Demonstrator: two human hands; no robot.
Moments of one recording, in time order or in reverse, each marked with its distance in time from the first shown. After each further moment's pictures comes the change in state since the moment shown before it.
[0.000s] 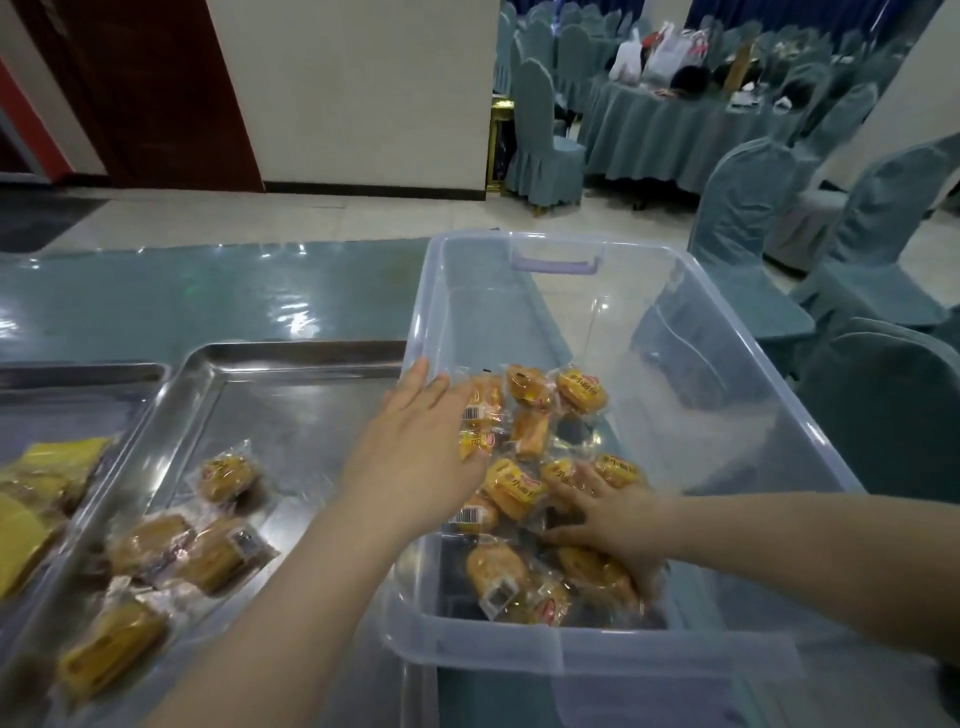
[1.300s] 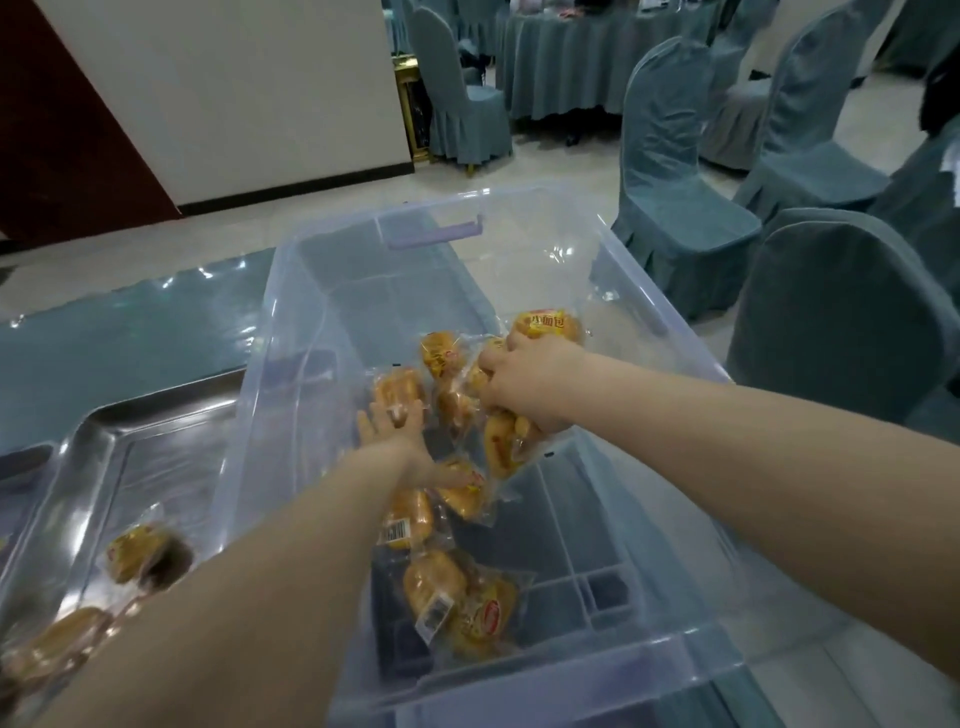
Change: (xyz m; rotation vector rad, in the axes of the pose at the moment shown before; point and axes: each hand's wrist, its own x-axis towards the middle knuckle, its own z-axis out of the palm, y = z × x) left_hand 0.107 0.012 0.126 0.154 -0.629 -0.376; right_hand -0.037 0.058 -0.079 -0.051 0.334 0.231
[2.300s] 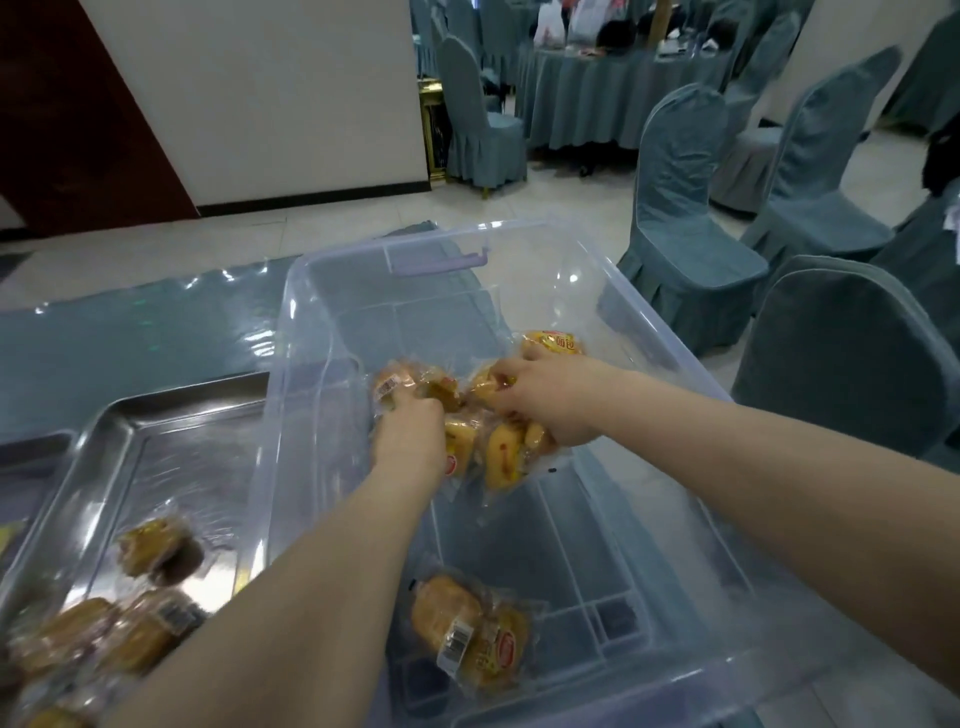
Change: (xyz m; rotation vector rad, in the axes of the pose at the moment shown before) left_hand -0.027 0.008 -0.025 0.036 0.416 0.082; right_hand -0.004 0.005 -0.012 0.146 0.040 -0.052
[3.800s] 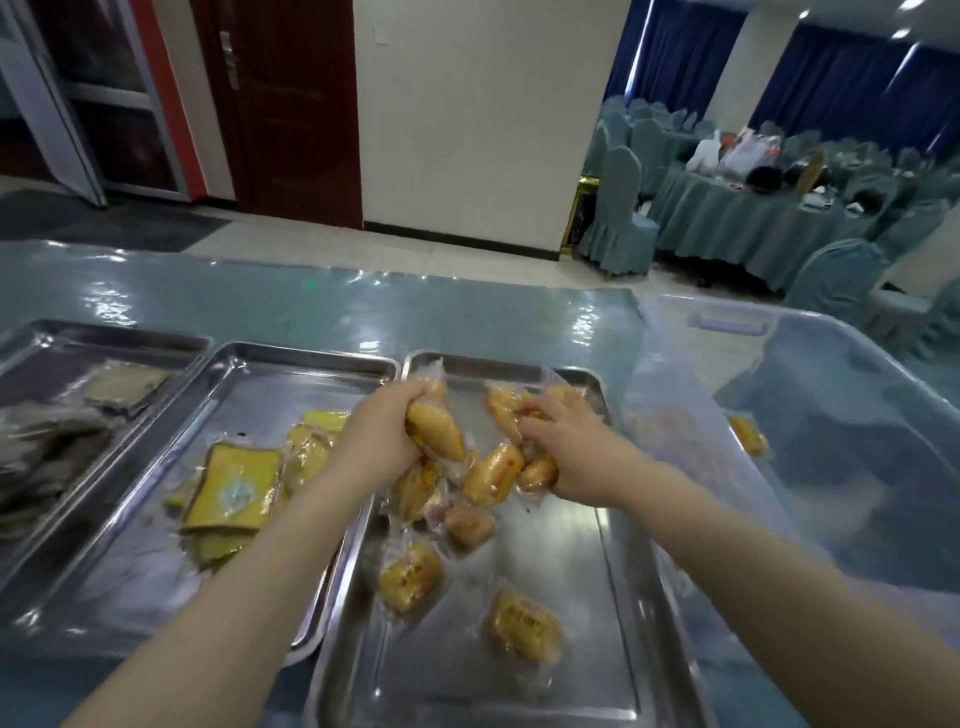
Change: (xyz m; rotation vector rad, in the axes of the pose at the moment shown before) left_hand -0.174 -0.402 -0.050 -0.693 0.432 0.085; right_hand 0.102 -0.325 -0.121 0.276 0.317 -0.061
